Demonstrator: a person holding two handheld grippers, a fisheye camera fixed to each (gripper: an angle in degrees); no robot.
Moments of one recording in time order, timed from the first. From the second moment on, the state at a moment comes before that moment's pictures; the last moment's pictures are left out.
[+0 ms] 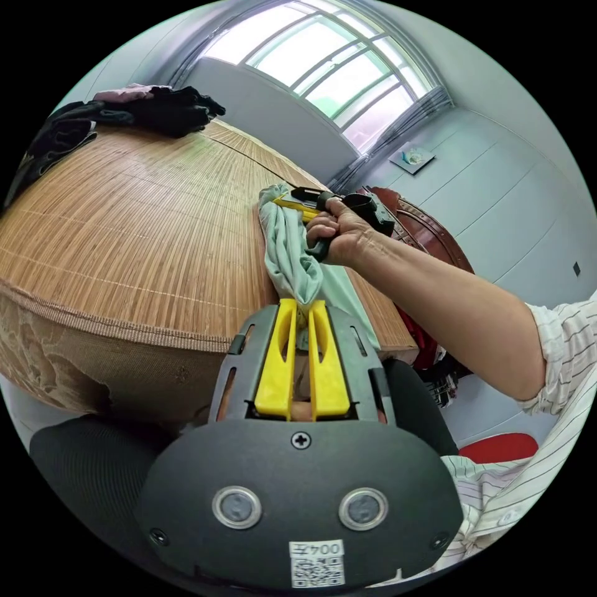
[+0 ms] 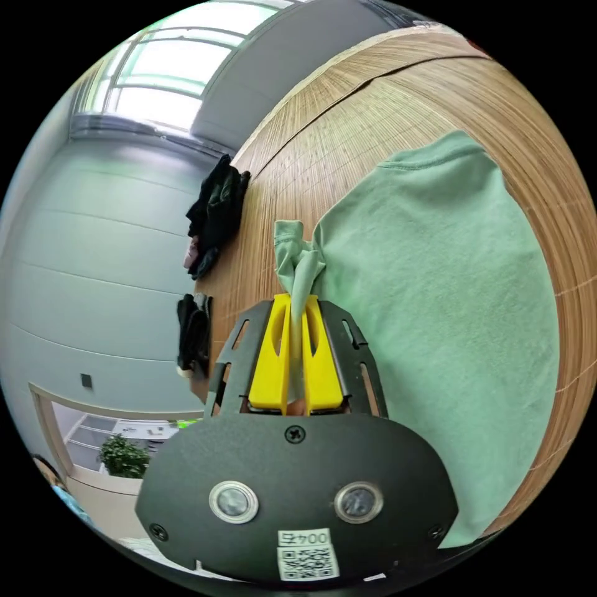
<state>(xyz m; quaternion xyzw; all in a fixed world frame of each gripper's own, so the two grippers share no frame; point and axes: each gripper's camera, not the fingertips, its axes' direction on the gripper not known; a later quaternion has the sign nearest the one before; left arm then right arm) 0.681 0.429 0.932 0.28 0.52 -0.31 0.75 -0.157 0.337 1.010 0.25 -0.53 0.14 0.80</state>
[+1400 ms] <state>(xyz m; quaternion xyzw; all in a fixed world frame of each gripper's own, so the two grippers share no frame) 0.617 0.445 0.985 0.26 0.53 -0.31 0.75 -0.420 0.312 0.977 0.29 -0.06 0.00 0.96</state>
